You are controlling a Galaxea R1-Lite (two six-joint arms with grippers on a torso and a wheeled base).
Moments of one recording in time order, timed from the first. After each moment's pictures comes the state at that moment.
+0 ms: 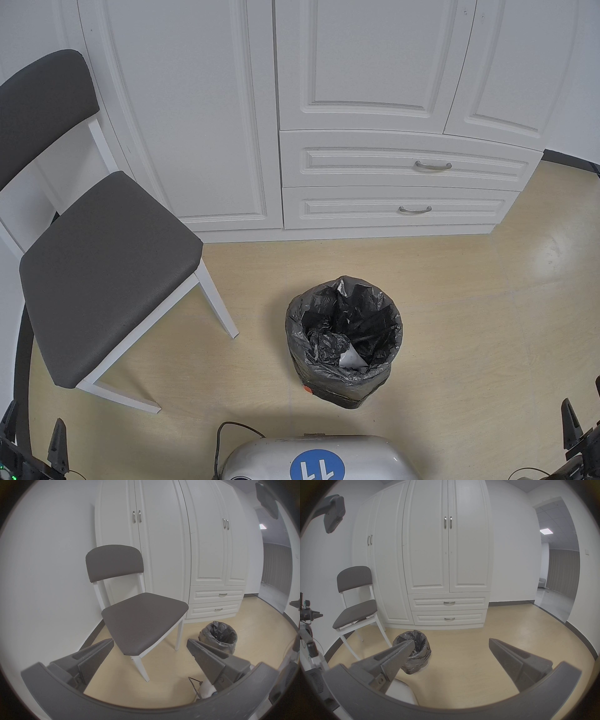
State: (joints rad) left arm 0.00 0.01 -0.04 0.06 0.11 0.04; right arm 0.00 0.01 -0.02 -0.07 -0.01 -0.01
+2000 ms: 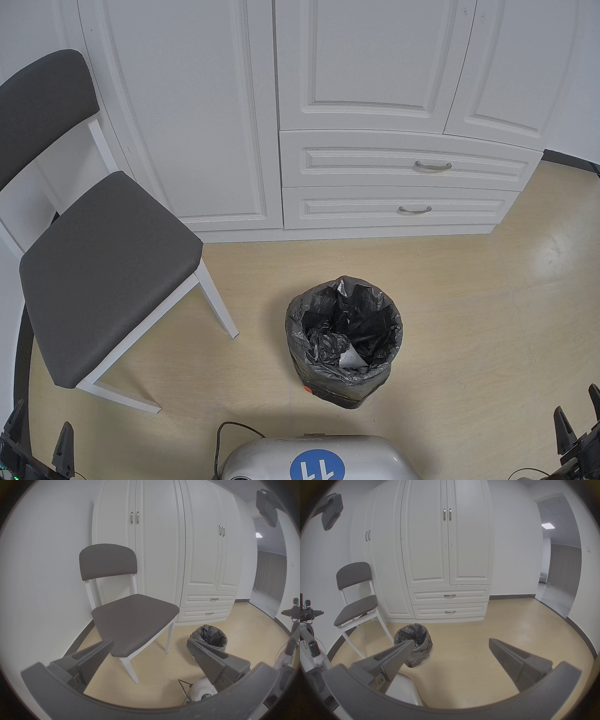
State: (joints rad) left arm 0.00 0.02 -0.02 0.01 0.02 0.00; right arm 0.00 0.02 -0.02 0.00 0.00 0.01
